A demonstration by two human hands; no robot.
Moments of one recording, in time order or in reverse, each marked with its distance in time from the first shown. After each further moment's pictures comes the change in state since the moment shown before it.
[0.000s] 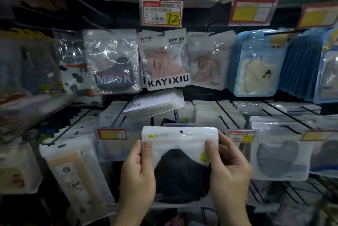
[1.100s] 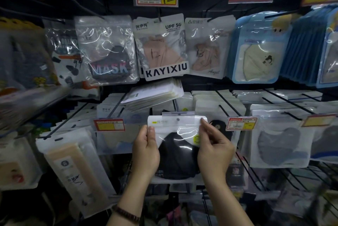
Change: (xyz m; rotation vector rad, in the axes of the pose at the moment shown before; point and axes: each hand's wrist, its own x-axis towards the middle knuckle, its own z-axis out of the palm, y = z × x) left_hand 0.043 -0.070 0.024 0.112 -0.058 -0.096; right_hand 0.025 0.058 0.017 -0.131 0.144 0.006
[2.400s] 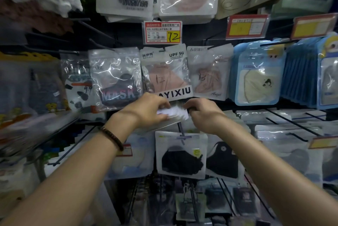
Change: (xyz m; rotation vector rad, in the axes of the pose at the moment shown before) left_hand 0.153 0.129 -0.036 0.987 -0.552 0.538; right_hand 0.105 -0.126 0.075 -1.013 -0.746 -0.229
